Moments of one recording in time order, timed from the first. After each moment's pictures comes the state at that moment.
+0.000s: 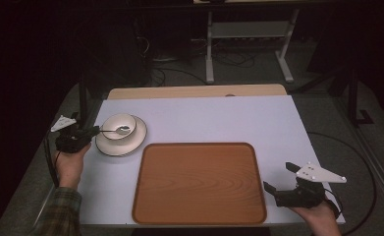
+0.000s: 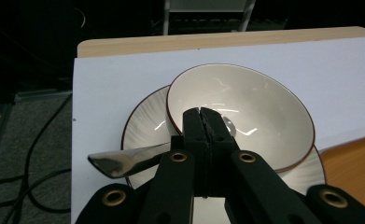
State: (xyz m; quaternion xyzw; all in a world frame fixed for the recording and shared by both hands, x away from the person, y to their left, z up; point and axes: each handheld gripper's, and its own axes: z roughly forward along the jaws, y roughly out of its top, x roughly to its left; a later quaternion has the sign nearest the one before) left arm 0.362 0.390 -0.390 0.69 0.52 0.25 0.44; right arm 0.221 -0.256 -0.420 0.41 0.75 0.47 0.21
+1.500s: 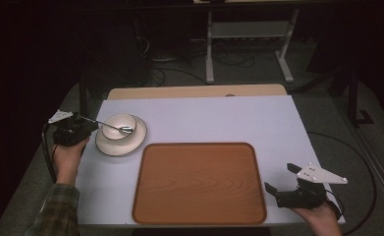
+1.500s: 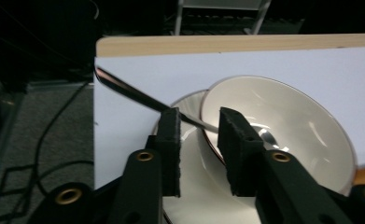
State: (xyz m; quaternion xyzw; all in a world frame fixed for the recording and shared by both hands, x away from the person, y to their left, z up) left arm 0.377 0.401 -0.386 0.67 0.55 0.25 0.43; right arm 0.219 -0.259 -0.421 0.41 0.76 0.46 0.22
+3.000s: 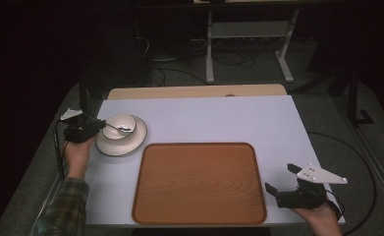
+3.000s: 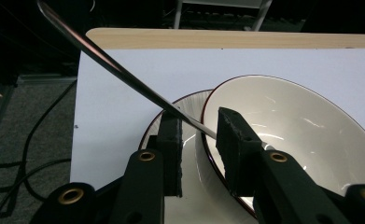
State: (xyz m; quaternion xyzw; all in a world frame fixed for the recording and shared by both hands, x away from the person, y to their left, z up) left arm 0.405 0.390 -0.405 0.67 0.55 0.24 0.43; right arm 0.219 -0.259 -0.422 0.41 0.76 0.46 0.22
